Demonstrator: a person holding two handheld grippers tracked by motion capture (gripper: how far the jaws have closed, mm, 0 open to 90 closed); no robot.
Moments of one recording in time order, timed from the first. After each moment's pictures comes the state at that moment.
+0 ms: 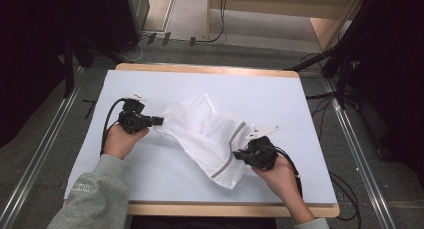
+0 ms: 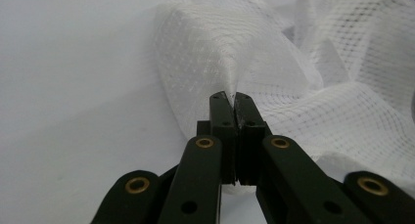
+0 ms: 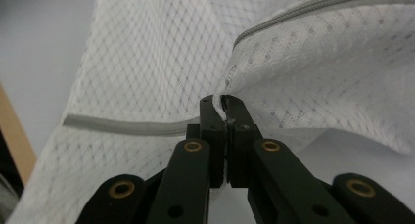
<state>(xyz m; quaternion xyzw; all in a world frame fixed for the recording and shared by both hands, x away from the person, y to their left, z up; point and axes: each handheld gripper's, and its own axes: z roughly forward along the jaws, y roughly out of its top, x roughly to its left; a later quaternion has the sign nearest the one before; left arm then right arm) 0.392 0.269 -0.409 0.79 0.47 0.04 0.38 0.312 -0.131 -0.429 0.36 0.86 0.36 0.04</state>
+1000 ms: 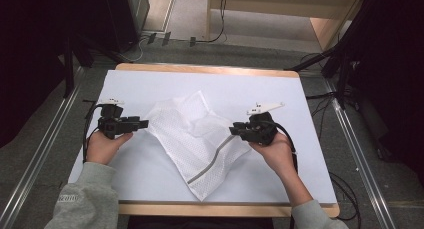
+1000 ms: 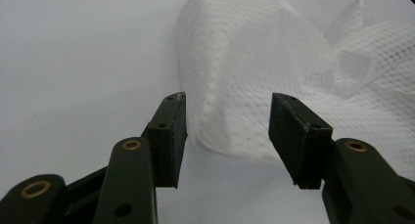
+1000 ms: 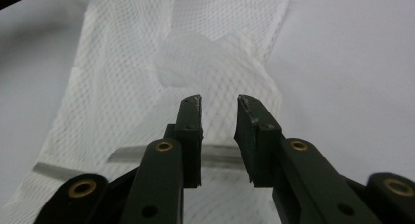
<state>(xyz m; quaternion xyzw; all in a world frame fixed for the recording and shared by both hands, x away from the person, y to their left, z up) 0.367 0.312 -0.412 0.76 0.52 0.07 0.39 0.367 -0.131 -0.398 0.34 0.83 0.43 0.07</state>
